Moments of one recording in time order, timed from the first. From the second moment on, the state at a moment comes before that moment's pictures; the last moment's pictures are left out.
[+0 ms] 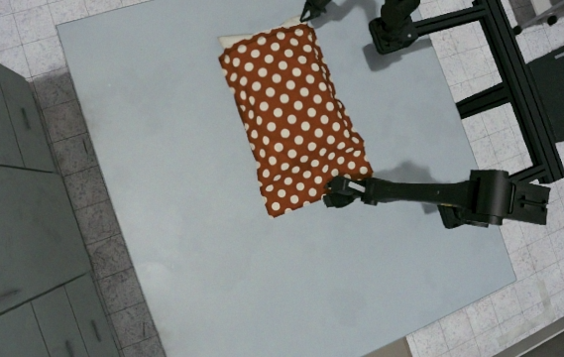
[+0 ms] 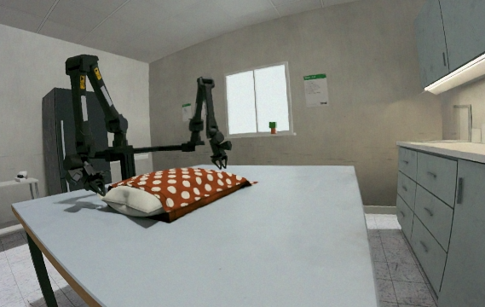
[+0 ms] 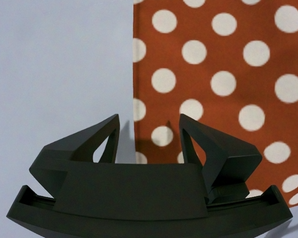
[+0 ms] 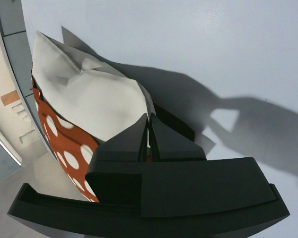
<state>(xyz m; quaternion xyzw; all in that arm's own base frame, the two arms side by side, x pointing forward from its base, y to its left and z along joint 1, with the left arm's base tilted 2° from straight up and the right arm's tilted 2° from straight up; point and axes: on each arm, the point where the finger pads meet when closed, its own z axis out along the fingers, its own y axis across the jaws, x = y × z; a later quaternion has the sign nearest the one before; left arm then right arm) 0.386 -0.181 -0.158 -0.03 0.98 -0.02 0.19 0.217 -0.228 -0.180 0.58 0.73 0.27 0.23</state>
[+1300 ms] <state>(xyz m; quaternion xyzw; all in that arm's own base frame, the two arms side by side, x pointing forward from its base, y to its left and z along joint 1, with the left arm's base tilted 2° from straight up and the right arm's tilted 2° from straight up) 0.384 -0.182 -0.215 -0.03 0.98 -0.02 0.19 0.217 -0.228 -0.180 0.58 0.73 0.27 0.23</state>
